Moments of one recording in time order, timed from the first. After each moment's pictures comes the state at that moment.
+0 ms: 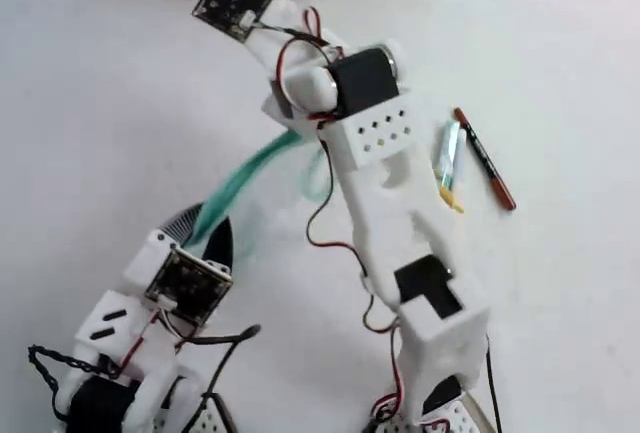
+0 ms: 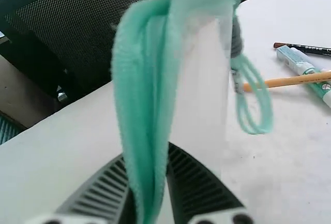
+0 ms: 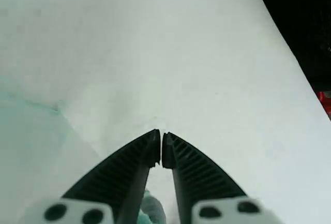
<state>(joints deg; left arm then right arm) 10.4 -104.8 74.5 62.7 -20.5 -29.5 16.0 -48.4 97.8 37.7</state>
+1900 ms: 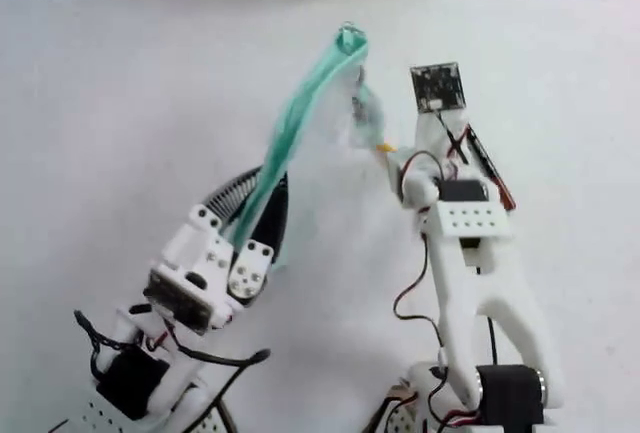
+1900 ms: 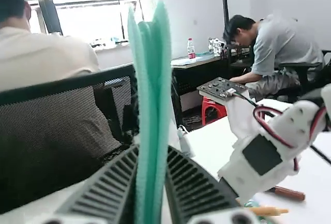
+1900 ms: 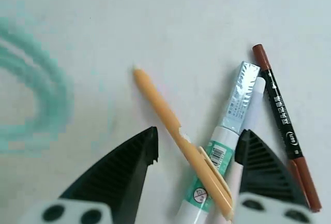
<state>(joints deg) 29.1 -102.3 81.9 25.0 -8.5 -4.5 -18.0 44.7 30.6 8.7</state>
